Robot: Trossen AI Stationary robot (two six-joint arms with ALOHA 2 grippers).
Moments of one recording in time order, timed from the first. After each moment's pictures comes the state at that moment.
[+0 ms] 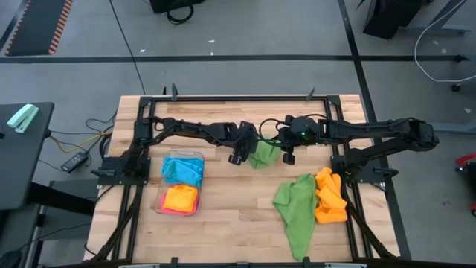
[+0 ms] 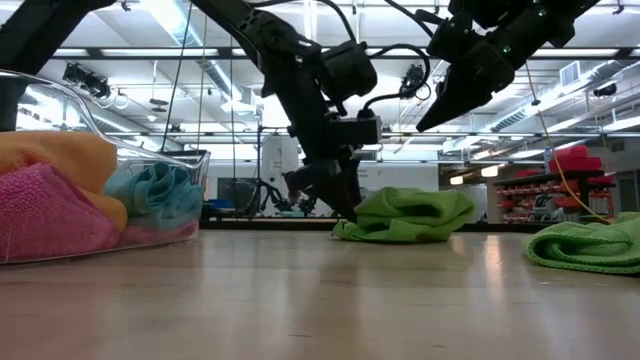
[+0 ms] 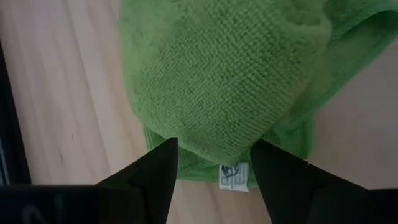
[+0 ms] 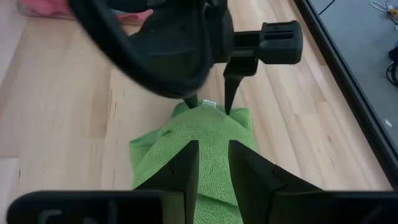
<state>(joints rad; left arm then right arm) 0.16 2.08 1.46 -0.38 -0.18 0.64 -0.17 1.11 0.71 -0.29 0.07 -0.13</state>
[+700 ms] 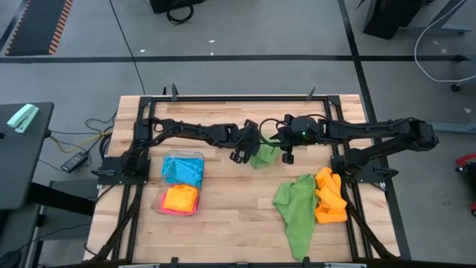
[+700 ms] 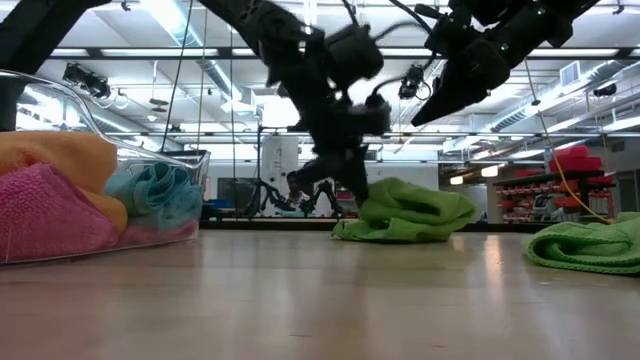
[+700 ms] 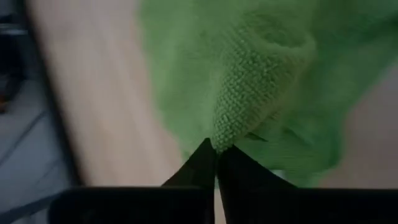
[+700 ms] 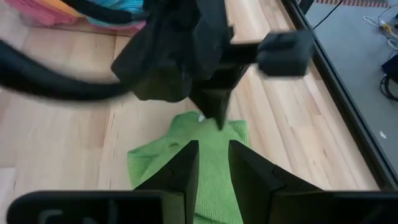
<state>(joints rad) 0.14 2.08 1.49 -0.34 -0.28 0.80 -0.16 1.11 0.71 -0.25 0.07 -0.15</state>
